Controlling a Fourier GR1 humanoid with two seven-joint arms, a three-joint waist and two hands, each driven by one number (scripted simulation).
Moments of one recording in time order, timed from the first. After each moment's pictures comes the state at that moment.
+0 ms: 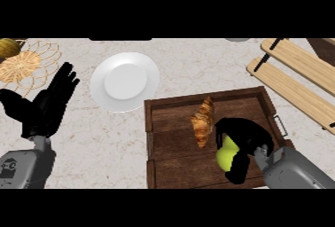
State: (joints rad) left arm -0.24 0.26 0.06 -1.52 0.15 0.05 0.23; right arm -0.42 -0.53 0.66 -1.60 0.18 0.42 0.80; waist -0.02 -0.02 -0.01
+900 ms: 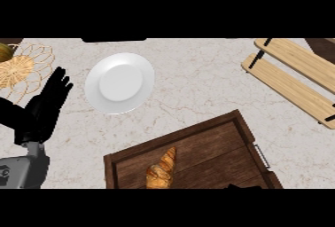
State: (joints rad) left arm -0.19 0.27 0.08 -1.53 0.16 0.04 0.21; right arm -0.03 -0.66 0.84 -2.35 0.59 -0.07 0.58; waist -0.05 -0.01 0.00
